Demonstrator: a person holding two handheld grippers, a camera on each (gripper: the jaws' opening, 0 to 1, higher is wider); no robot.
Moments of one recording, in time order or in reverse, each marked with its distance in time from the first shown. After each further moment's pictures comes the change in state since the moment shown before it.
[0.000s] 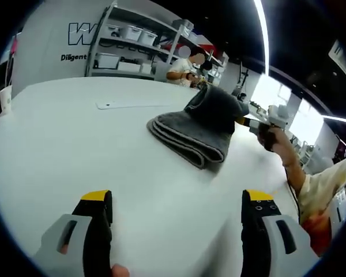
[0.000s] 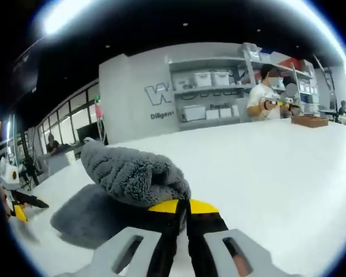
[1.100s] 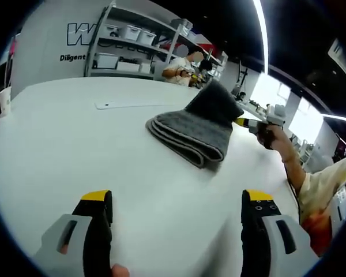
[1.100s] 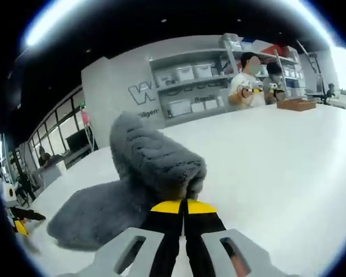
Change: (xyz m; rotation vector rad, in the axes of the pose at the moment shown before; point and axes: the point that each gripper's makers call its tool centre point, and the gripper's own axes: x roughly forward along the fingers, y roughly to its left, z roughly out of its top) left arm 0.001 -0.001 -0.001 0.007 0.007 -0.001; right arm -0.004 -0.033 -0.006 0.106 0.028 -0.071
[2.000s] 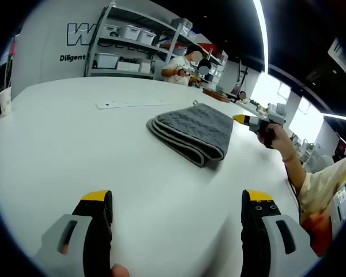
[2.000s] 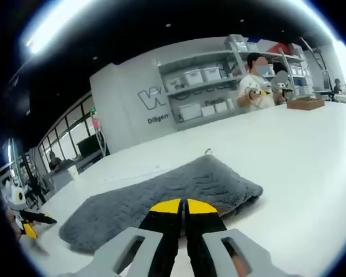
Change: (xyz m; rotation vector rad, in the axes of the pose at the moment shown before) left arm 0.000 0.004 0.002 0.003 0.003 0.001; right arm 0.000 0.023 0.007 0.018 -0.029 0.093
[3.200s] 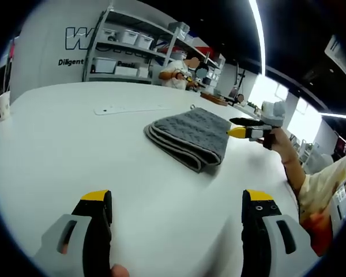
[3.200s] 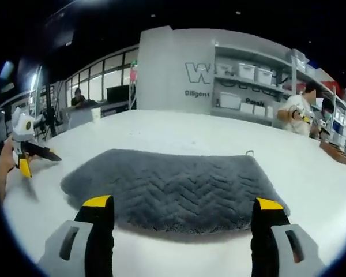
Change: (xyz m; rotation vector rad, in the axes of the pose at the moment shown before) left arm 0.000 -0.009 0.005 0.023 -0.036 -0.020; right arm 0.006 0.059 -0.035 -0.415 0.217 0.163
